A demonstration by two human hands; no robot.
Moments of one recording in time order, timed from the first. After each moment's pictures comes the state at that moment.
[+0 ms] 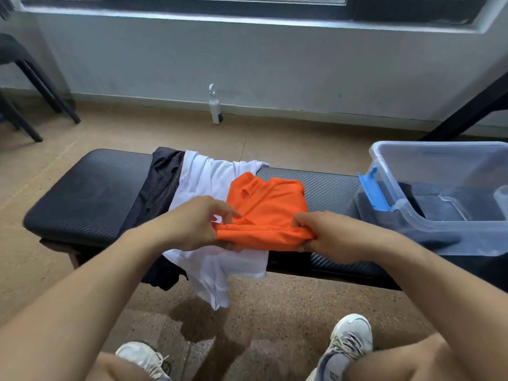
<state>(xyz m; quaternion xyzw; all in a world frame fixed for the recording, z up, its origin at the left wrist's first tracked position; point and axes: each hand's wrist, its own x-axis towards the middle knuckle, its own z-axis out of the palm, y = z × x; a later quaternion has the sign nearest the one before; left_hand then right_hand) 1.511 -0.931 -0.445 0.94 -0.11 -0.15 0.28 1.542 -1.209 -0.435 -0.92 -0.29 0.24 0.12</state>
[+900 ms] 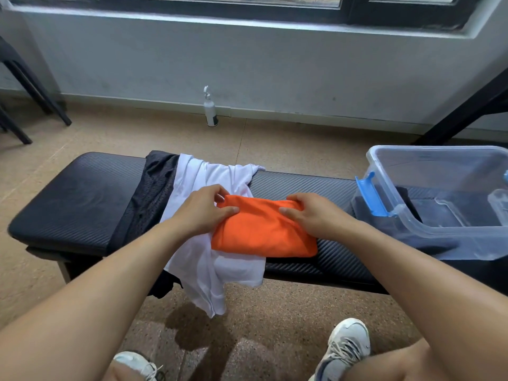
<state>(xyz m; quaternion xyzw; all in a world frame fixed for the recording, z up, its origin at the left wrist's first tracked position) 1.559 -0.941 -0.488 0.94 0.06 -0.05 0.34 1.587 -1.191 -0.467 -0.95 -0.11 0.16 0.24</state>
